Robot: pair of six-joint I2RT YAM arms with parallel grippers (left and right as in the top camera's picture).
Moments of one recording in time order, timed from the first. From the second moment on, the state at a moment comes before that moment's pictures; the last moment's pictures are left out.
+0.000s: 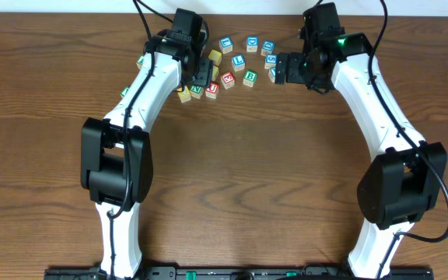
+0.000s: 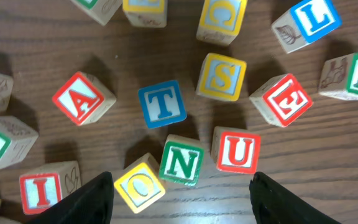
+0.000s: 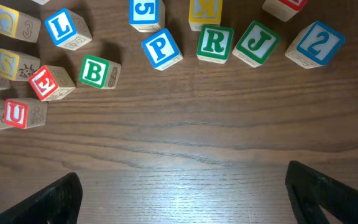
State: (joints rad) left arm -0.28 2.17 1.84 -0.81 0.00 -0.09; right arm 0.23 2.01 1.82 -0.97 -0.04 0.33
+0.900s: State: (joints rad) left arm -0.28 2.29 1.84 -0.74 0.02 -0.07; right arm 0.23 2.01 1.82 -0.97 -0.04 0.33
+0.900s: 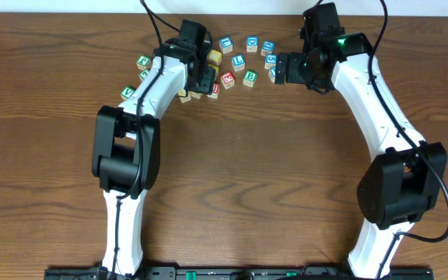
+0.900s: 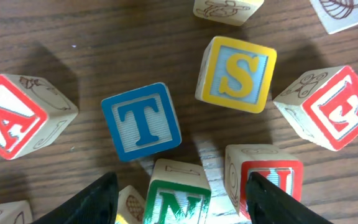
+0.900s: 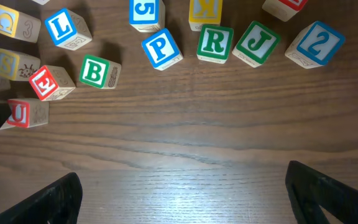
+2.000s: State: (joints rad) left arm -0.28 2.26 1.84 -0.76 0.02 -0.04; right arm 0.23 2.01 1.82 -0.97 -0.04 0.33
